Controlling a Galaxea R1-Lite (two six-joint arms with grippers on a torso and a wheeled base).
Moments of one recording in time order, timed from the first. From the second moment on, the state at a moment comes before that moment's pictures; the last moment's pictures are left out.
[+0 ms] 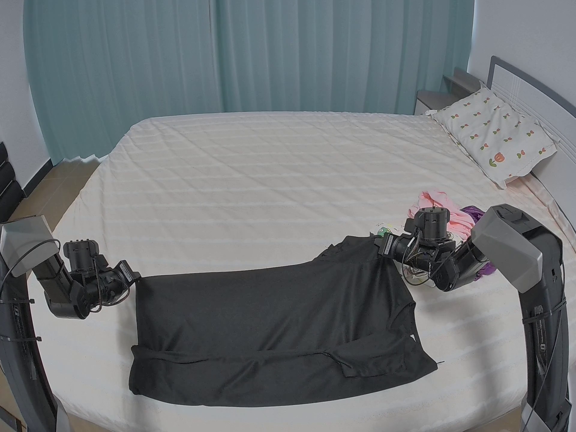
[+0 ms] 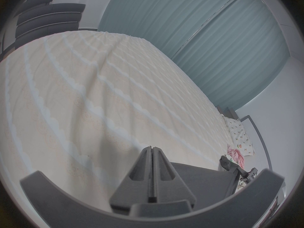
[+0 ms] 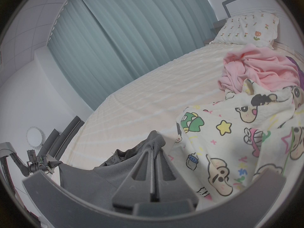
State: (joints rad) left arm 0.23 2.34 -0.81 -0.96 -0.34 -0.57; right arm 0.21 2.56 -1.37 -0.80 0.18 0.42
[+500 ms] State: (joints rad) left arm 0.23 2.30 -0.81 -0.95 -0.34 -0.57; right arm 0.20 2.57 -1.30 -0.91 0.19 0.42
